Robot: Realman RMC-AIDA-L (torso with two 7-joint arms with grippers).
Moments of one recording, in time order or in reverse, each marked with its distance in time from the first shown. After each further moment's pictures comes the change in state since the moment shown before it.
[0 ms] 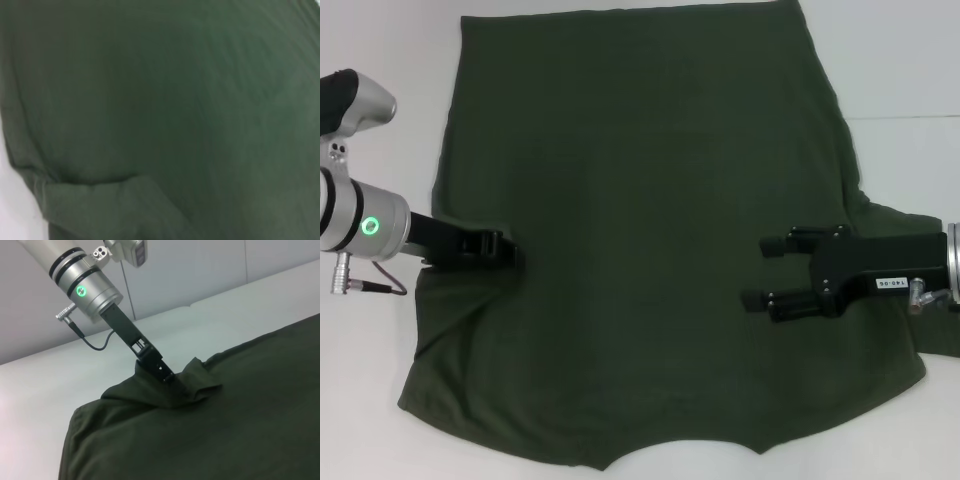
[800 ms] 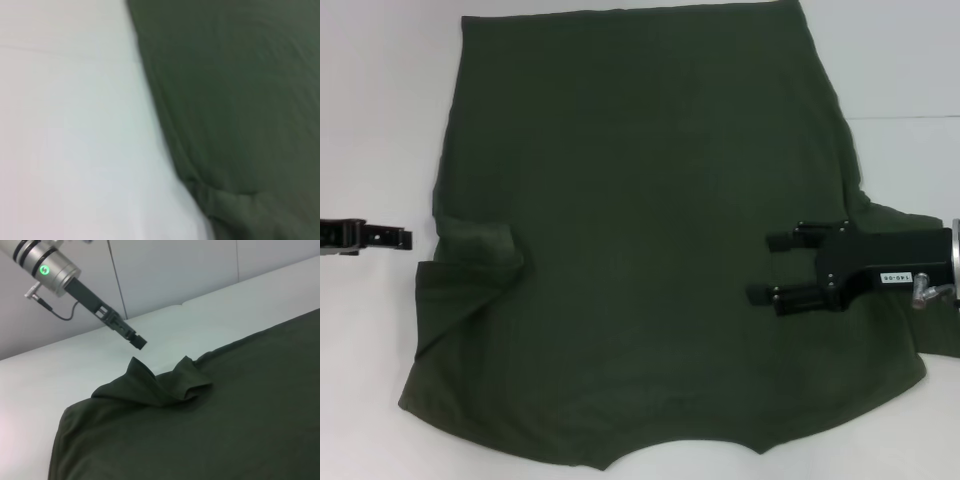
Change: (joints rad) left arm 0.207 0.077 -0.005 0.227 -0.094 0.065 0.075; right arm -0.001 -0.005 0.000 -0.006 0.000 0.015 0.008
